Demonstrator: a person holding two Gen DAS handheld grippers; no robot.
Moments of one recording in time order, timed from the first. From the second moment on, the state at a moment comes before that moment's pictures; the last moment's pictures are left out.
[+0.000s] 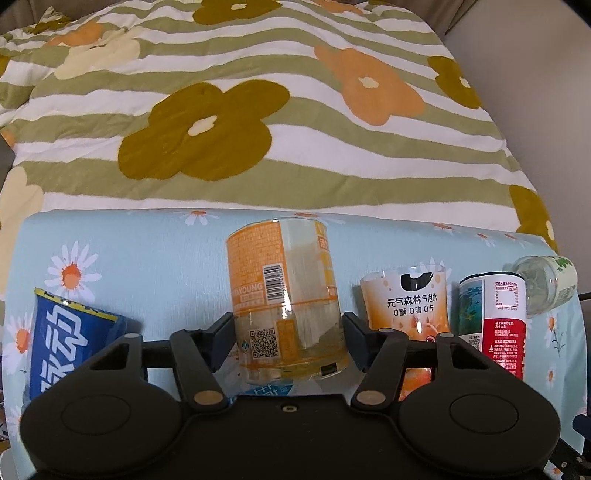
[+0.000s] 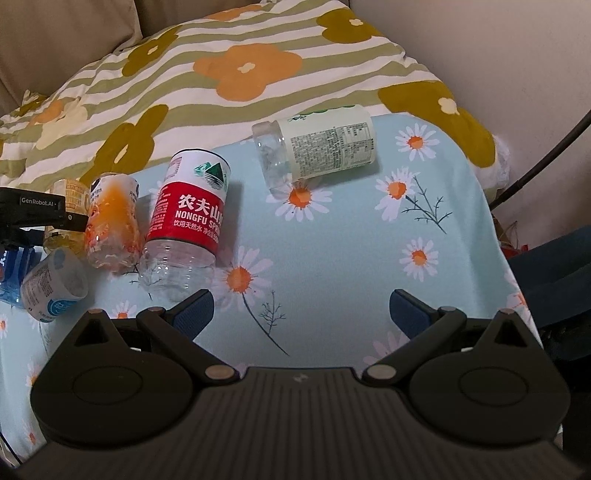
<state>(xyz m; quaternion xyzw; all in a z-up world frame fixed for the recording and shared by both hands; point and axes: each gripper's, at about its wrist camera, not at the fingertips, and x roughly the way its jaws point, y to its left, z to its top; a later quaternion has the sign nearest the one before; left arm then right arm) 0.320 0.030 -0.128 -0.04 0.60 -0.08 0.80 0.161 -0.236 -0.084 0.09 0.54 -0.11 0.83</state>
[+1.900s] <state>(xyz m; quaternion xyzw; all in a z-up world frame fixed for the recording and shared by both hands) 0.096 -0.076 -0.135 0.02 0.55 -0.11 0.83 0.023 -0.279 -0.083 0.05 0.52 0.01 0.85</state>
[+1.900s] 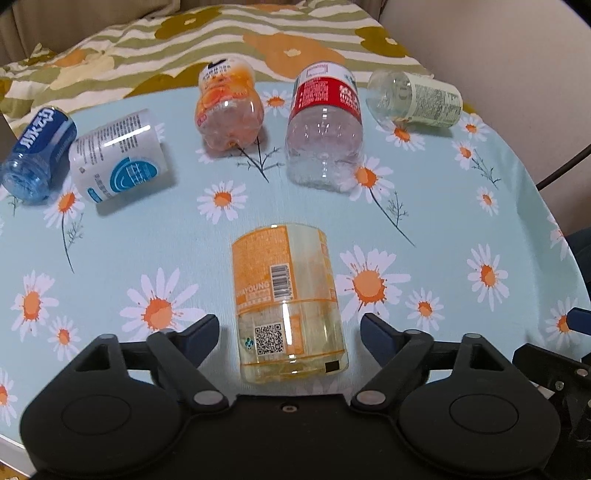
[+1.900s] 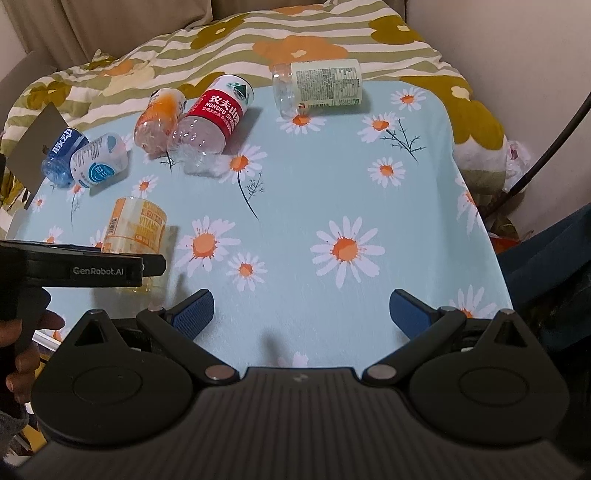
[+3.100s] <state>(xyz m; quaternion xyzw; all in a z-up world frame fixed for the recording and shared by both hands) 0.023 0.089 -0.083 -0.05 0.52 0.00 0.85 0.161 -0.166 -0.116 0.15 0.65 0.09 0.74</state>
